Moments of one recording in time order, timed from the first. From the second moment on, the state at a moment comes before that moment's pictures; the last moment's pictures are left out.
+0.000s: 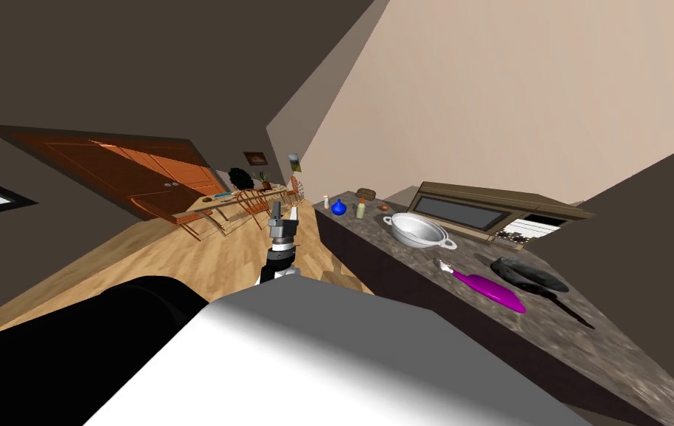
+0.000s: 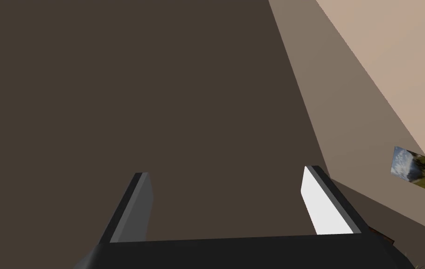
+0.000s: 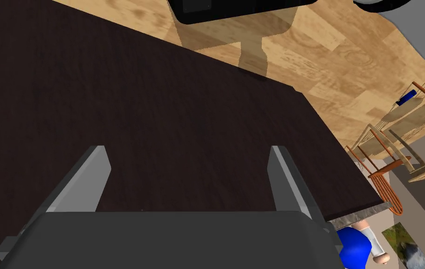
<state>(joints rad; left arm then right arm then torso) 0.55 -0.01 -0.07 -2.30 0.04 -0.64 0.02 1.14 -1.27 0.28 -1.57 0.20 -0.52 0.27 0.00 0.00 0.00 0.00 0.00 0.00</state>
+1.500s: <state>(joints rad) 0.55 -0.01 -0.07 -2.30 0.04 -0.64 0.02 1.20 -1.65 0.29 -1.35 0.34 -0.49 0.26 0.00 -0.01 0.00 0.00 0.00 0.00</state>
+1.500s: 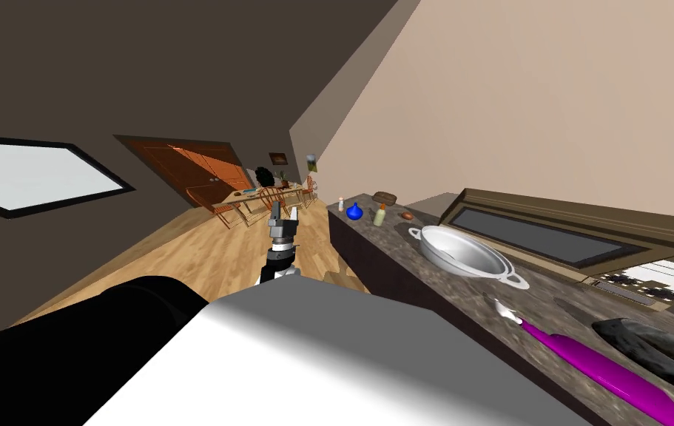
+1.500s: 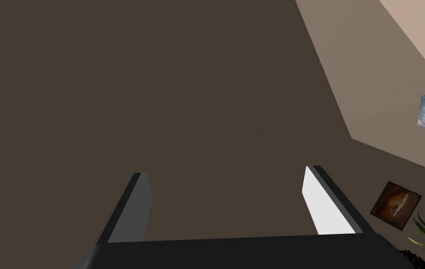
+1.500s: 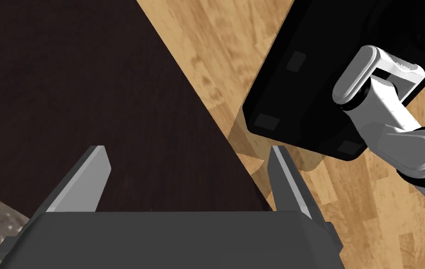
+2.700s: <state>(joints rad) 0.55 -0.01 -0.07 -2.30 0.04 -0.64 0.02 1.18 -1.84 0.29 -1.30 0.46 -0.48 0.28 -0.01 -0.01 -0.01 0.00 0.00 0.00</state>
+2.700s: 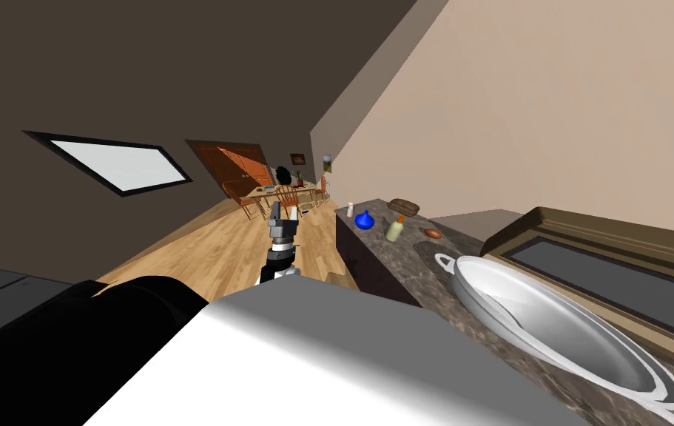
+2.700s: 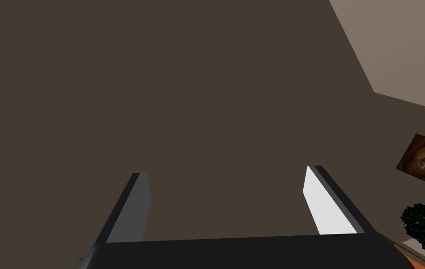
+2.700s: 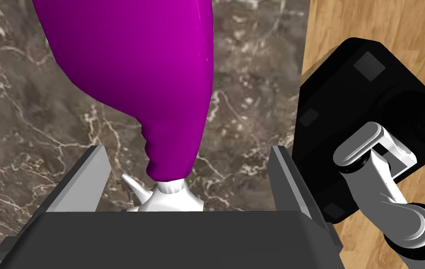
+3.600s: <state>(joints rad) 0.55 -0.01 -0.07 -2.30 0.04 -0.64 0.02 1.14 -1.73 0.35 -1.31 0.50 -0.42 0.25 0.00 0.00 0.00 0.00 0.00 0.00</state>
